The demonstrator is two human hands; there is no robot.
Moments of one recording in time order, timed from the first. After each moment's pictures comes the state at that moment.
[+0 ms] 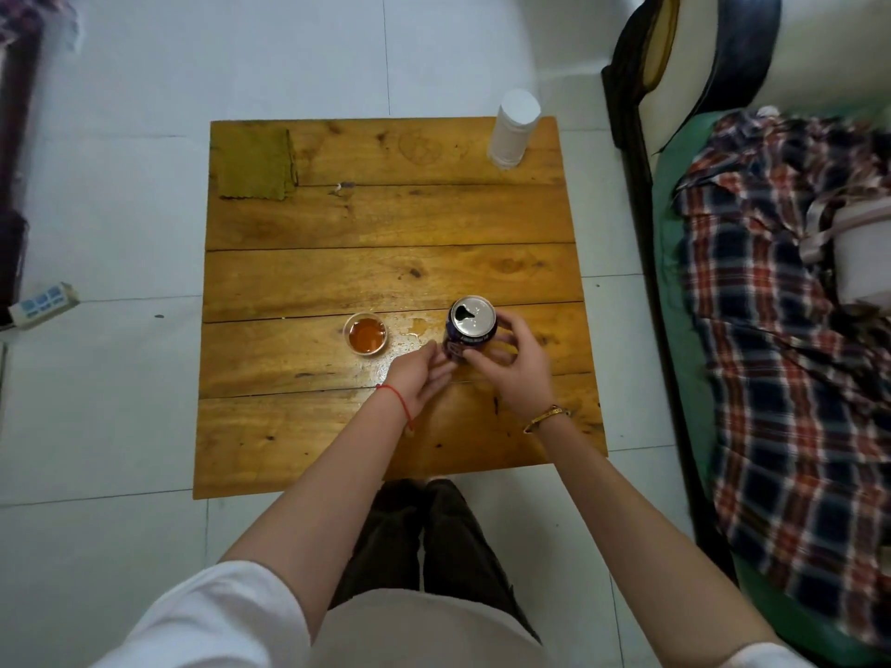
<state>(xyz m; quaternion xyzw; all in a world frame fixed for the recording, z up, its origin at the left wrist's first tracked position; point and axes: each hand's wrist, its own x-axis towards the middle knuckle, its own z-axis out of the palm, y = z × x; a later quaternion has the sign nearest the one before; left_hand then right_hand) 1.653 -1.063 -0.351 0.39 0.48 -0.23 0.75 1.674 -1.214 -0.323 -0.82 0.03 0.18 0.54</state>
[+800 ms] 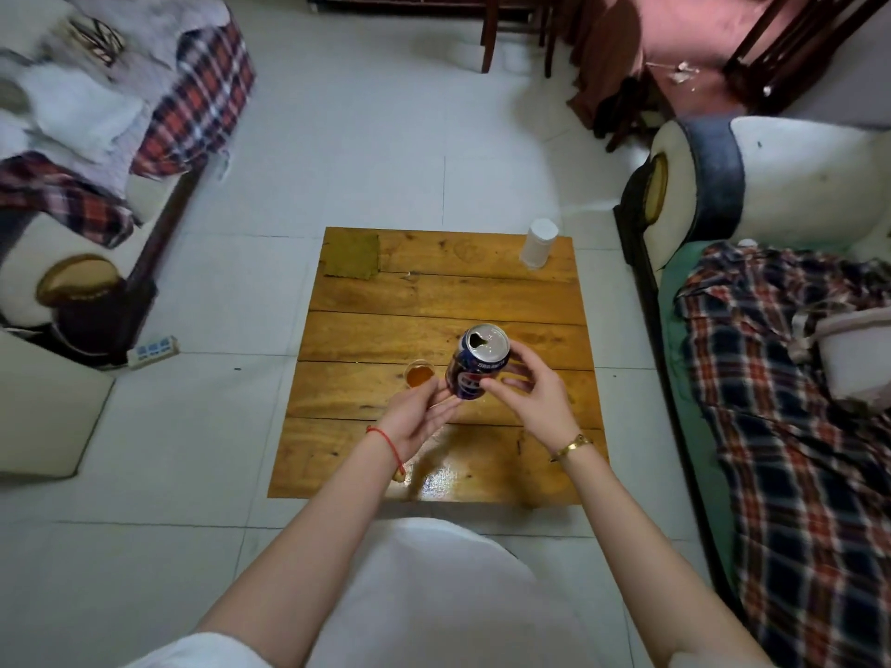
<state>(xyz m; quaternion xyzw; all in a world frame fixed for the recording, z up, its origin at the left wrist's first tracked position) 1.555 -1.020 -0.184 0.39 0.39 -0.15 0.82 1.614 -1.195 -0.170 -0.80 -0.11 0.17 0.56</state>
